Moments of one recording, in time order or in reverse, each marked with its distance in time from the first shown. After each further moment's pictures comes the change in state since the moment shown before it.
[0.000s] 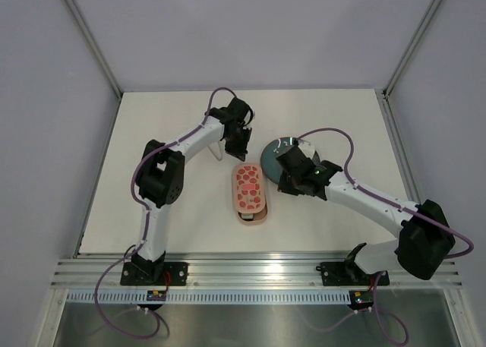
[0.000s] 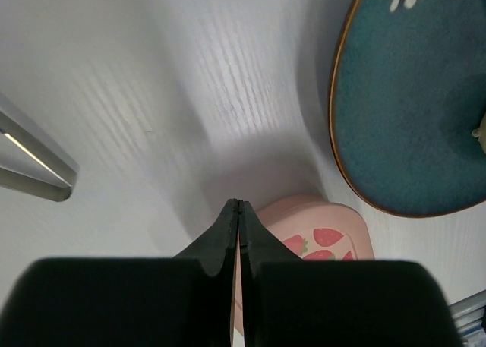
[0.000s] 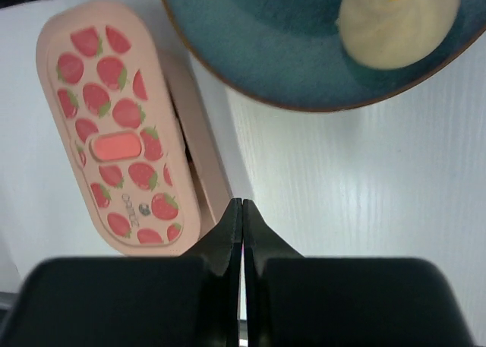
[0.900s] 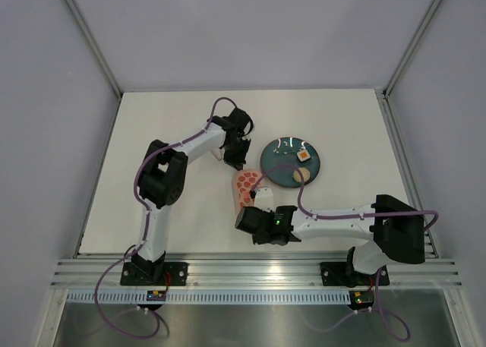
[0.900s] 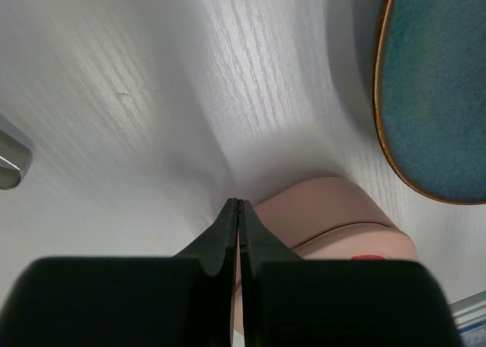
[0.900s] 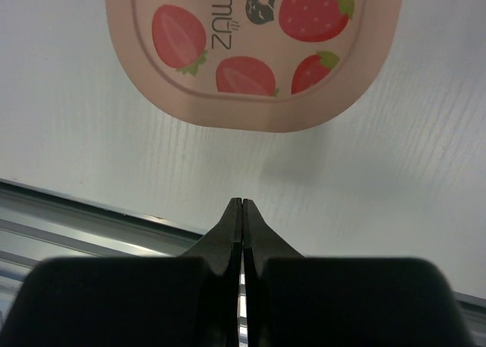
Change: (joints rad) left arm -0.024 -0.002 -0.113 0.014 0.008 0.013; right arm 0.579 0.167 -0.080 0.040 0.153 0.158
